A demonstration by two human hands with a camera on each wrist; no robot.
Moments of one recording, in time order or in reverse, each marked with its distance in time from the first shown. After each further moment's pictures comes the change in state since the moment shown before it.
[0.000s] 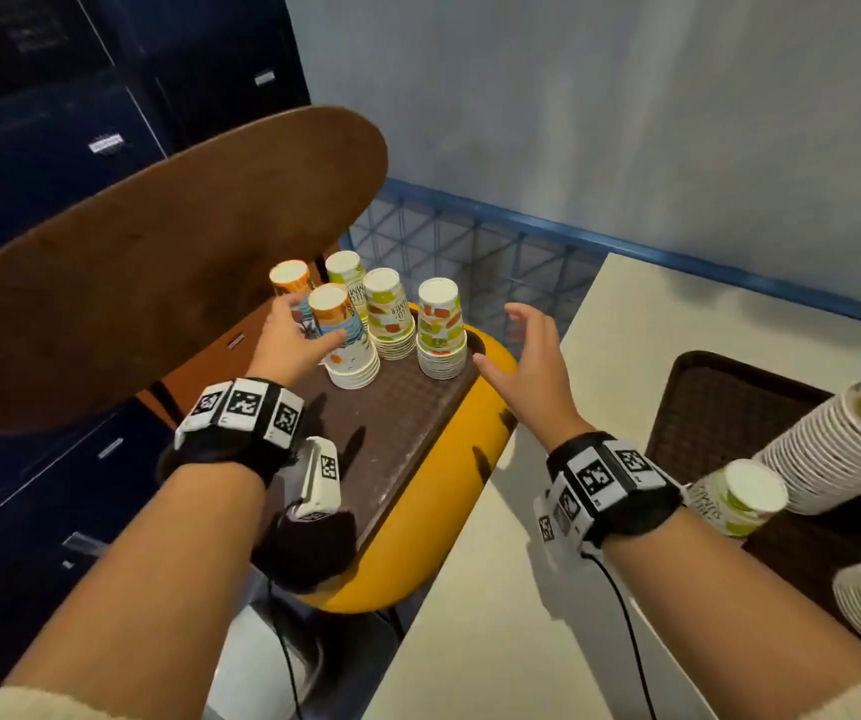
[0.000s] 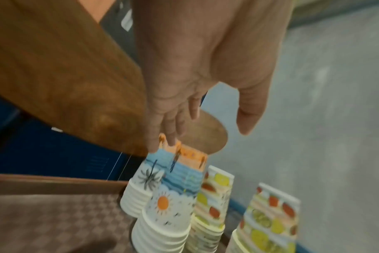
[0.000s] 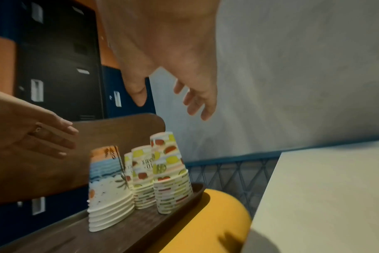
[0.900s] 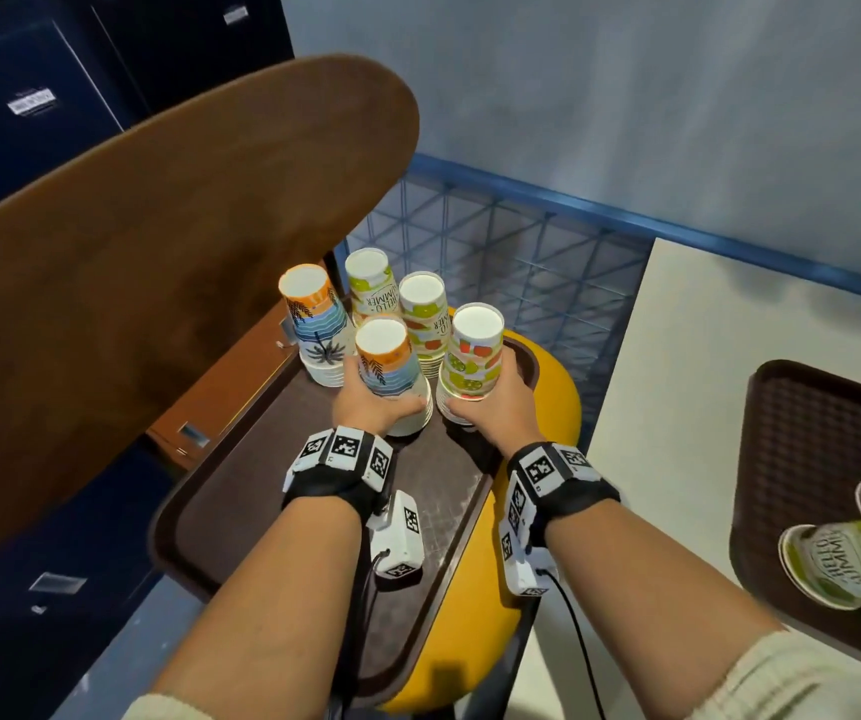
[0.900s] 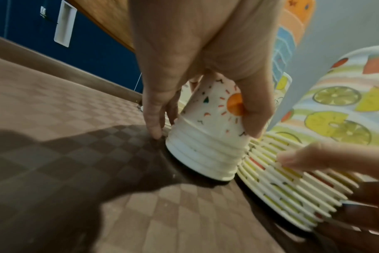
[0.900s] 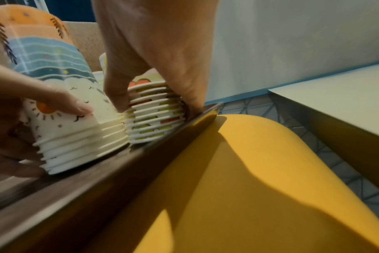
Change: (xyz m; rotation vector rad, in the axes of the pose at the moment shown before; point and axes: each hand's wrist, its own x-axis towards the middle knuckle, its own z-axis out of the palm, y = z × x) left_hand 0.062 -0.080 0.071 -0.146 -0.147 -0.206; right_hand 0.049 0.036 0.134 0.066 -0.049 0.369
